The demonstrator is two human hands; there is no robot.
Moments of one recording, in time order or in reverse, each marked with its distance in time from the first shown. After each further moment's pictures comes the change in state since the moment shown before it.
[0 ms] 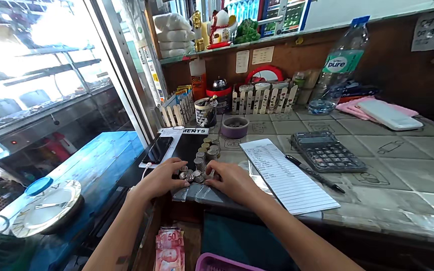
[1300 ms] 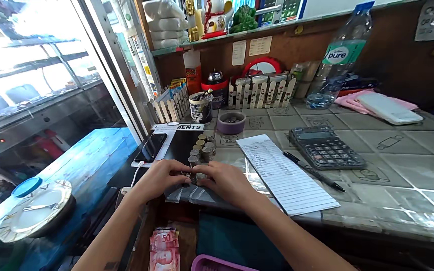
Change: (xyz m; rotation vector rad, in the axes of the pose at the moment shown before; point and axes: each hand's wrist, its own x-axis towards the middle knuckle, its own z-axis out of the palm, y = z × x) left_hand -0.004 0.014 0.009 -0.104 0.167 0.163; right_hand 0.002 0.000 0.007 -0.051 0.023 -0.082
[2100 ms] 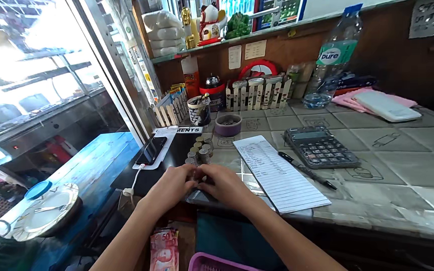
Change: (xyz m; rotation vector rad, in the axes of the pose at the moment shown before) left_hand 0.005 0.055 0.018 0.165 -0.080 -0.138; right_hand -0.011 0.002 -0.002 0.229 0.038 0.002
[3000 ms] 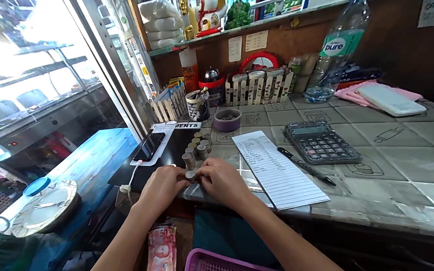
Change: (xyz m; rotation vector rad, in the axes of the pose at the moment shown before) left_hand -0.009 -0.016 0.011 0.121 0.108 -0.076; right_hand -0.004 -0.003 0.006 -0.172 0.109 0.000
